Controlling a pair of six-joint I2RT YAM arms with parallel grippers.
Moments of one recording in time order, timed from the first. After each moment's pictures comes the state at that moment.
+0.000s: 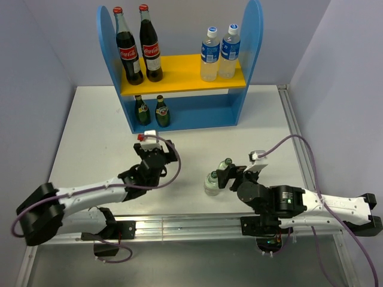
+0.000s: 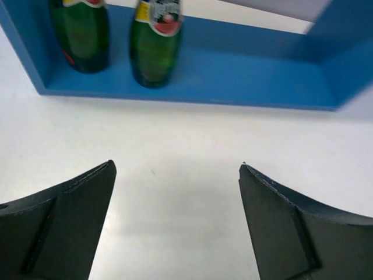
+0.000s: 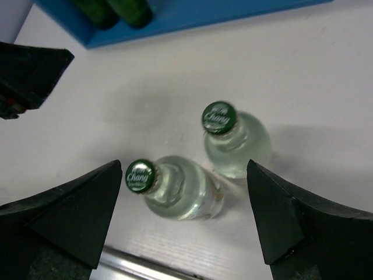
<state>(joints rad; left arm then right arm) -0.96 1.22 0.55 0.37 -0.87 -0.49 1.39 0.54 0.59 -0.66 1.01 0.92</state>
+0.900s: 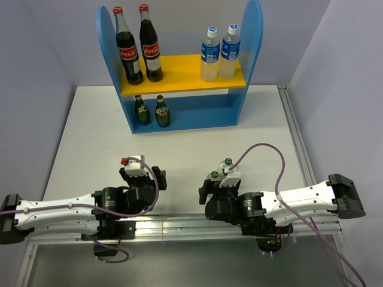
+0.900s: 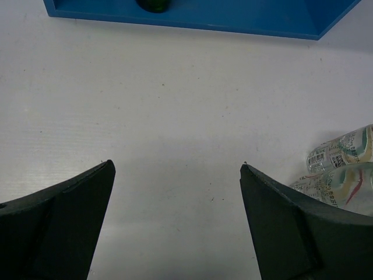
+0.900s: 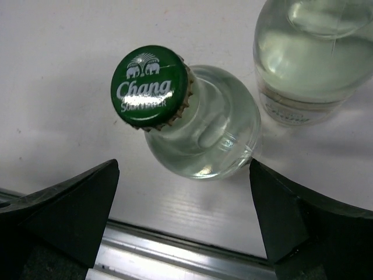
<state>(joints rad) -1.38 0.79 0.55 -0.46 -1.08 -0.97 1.56 0.98 0.53 -0.59 0.95 1.33</state>
